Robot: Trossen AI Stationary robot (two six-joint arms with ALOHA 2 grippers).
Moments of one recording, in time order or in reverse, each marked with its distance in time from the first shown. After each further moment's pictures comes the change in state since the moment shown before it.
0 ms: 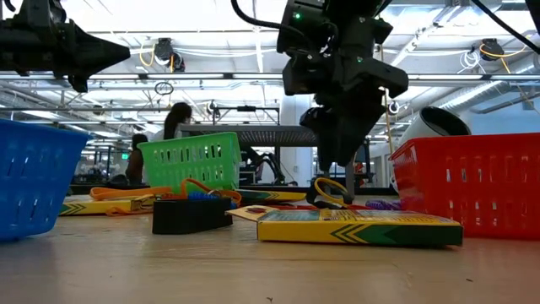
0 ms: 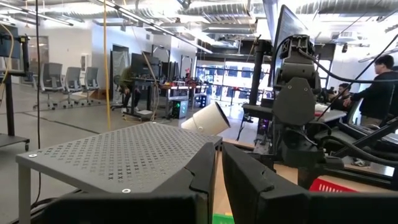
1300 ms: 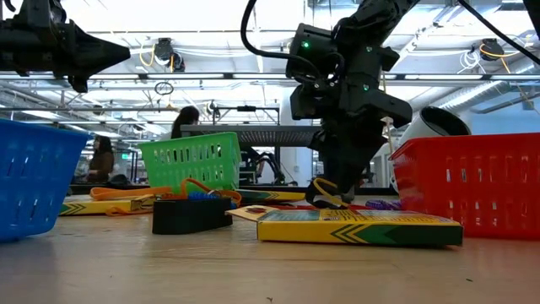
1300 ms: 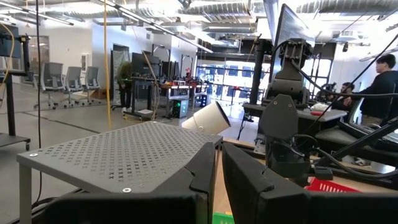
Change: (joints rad) left arm 0.000 0.000 0.000 -0.002 -0.002 0.000; right arm -0.042 -0.001 -0.152 0.192 -0.041 0.004
